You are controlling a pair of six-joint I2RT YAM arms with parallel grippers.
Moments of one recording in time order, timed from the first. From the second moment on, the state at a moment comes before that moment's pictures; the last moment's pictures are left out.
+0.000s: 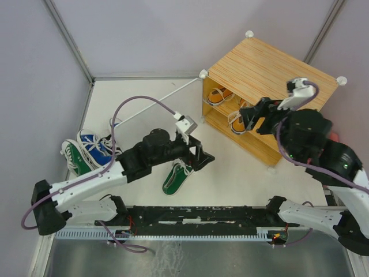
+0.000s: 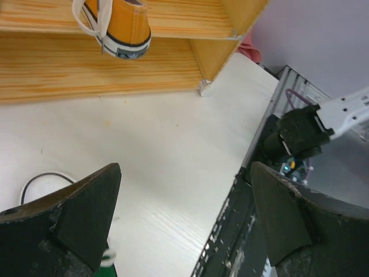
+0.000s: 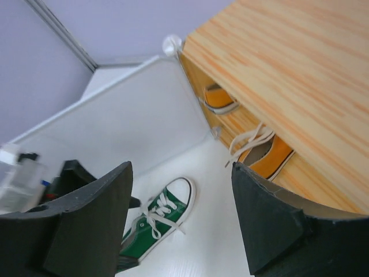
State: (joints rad) left arm -0.98 1.02 0.87 -0.06 0.16 -0.32; right arm 0.86 0.94 1.45 -0.77 0.55 0.47
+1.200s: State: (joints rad) left arm -1.10 1.82 1.12 0.75 -0.27 0.02; right arm 0.86 0.89 1.47 -0.85 0.68 0.27
